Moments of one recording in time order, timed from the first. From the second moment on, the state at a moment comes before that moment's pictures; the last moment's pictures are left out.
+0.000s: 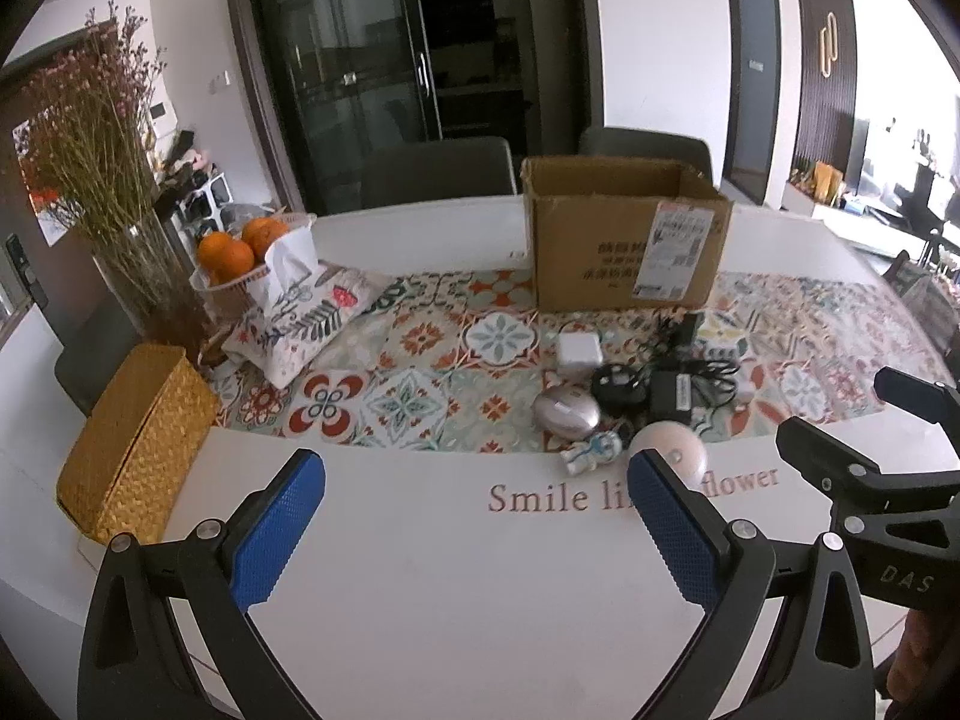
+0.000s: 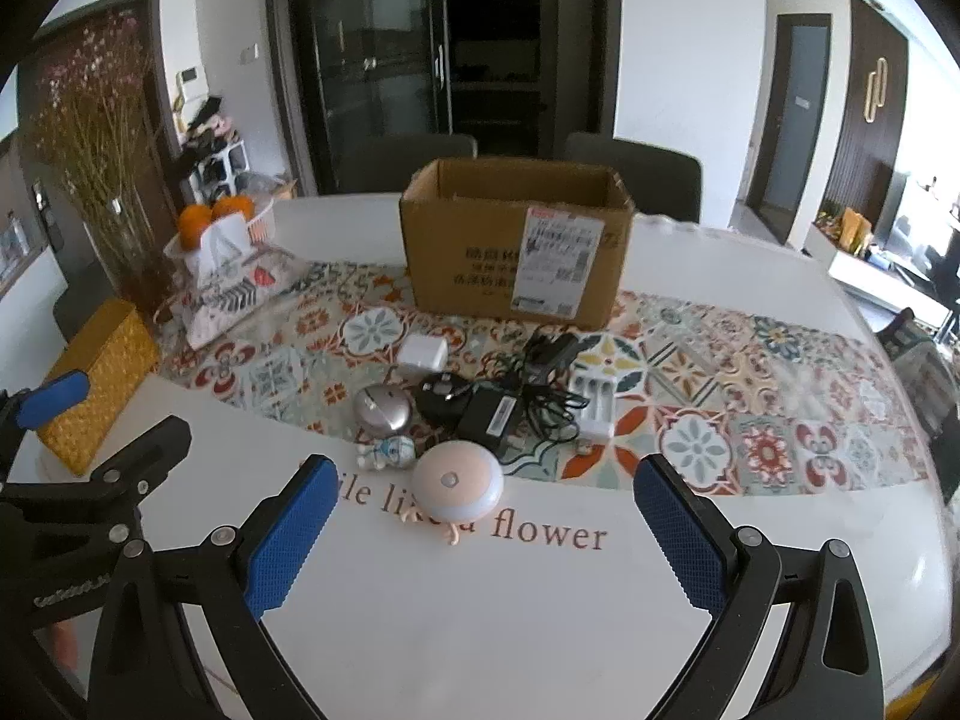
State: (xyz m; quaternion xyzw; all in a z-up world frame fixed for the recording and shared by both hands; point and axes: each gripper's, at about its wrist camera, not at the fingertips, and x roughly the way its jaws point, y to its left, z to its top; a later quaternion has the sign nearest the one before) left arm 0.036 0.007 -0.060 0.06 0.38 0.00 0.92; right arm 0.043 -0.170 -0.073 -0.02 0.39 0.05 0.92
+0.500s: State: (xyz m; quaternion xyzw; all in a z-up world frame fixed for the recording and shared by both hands) left arm 0.070 0.017 -0.115 0.06 0.43 0.01 0.90; right arm 0.092 -0.153 -0.138 -0.03 0.45 0.08 0.89
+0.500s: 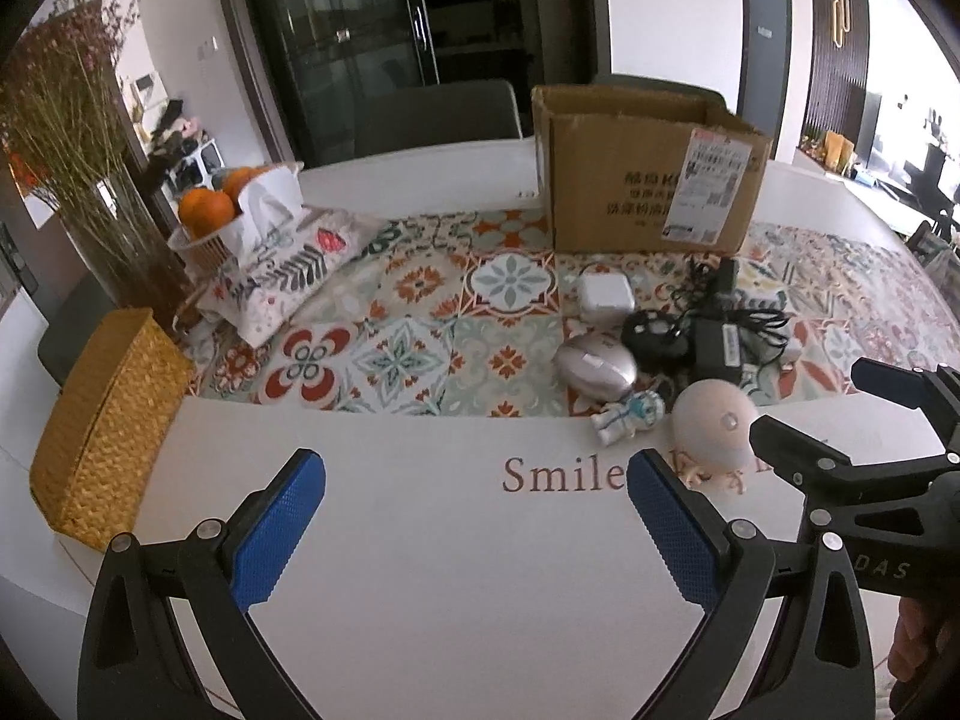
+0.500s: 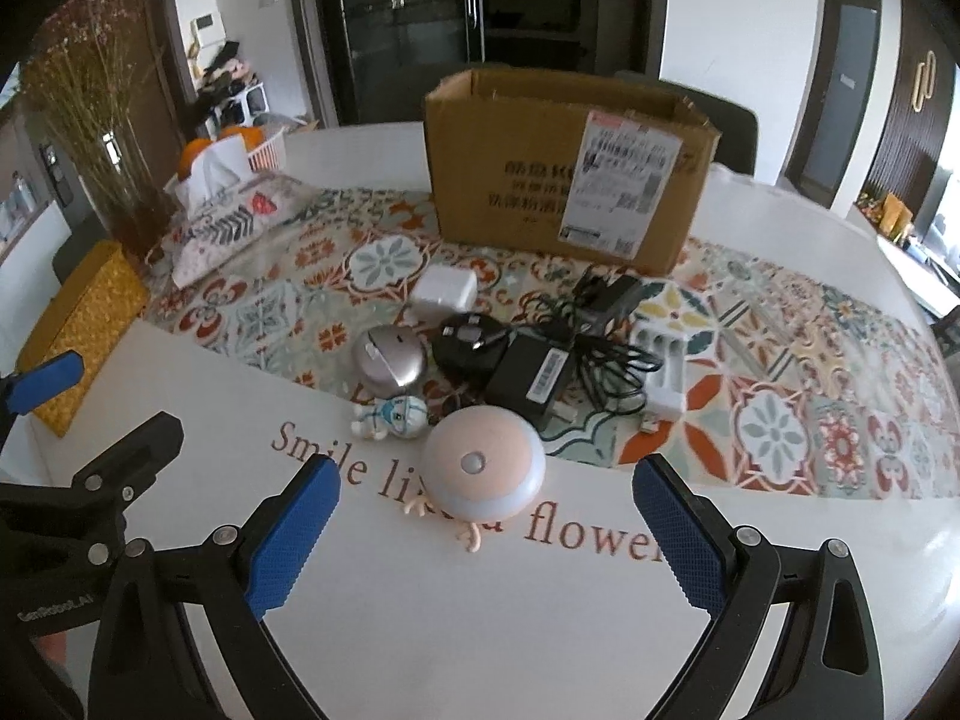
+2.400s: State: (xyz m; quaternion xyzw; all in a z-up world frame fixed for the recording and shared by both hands) left arm 0.116 -0.035 -0.170 0.02 0.45 -0.06 0.89; right arm 0.121 -0.195 -0.190 0.00 0.49 0.06 0.87
